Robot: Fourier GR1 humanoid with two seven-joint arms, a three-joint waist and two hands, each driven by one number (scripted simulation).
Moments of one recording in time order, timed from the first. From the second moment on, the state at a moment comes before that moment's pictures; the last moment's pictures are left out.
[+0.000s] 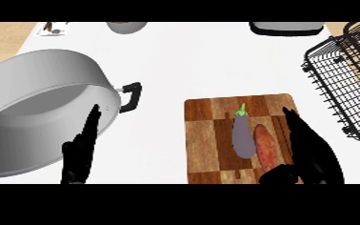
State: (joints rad) left arm 0.08 0.29 -0.31 -1.44 0.17 0.39 -0.03; right arm -0.12 -0.64 0.59 -1.92 0.47 -0.10 1.22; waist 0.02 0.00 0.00
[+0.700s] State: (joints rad) left arm 0.07 0.28 -0.30 -1.43 0.16 0.38 -0.03; right arm -0.17 -0.54 0.55 -1.77 0.41 0.03 1.21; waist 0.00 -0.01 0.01
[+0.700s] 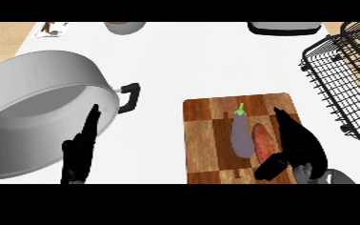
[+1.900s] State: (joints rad) left arm 0.06 0.26 -0.25 -1.44 0.13 0.35 0.01; right arm -0.12 -0.39 0.46 -1.59 0.51 0.08 1.11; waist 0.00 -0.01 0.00
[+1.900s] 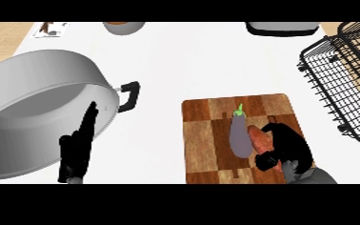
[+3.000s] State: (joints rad) left arm 0.13 0.23 -0.19 -1.46 0.10 0.34 -0.02; right arm 0.12 -0.52 -0.06 -1.71 0.48 -0.10 0.95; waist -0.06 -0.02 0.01
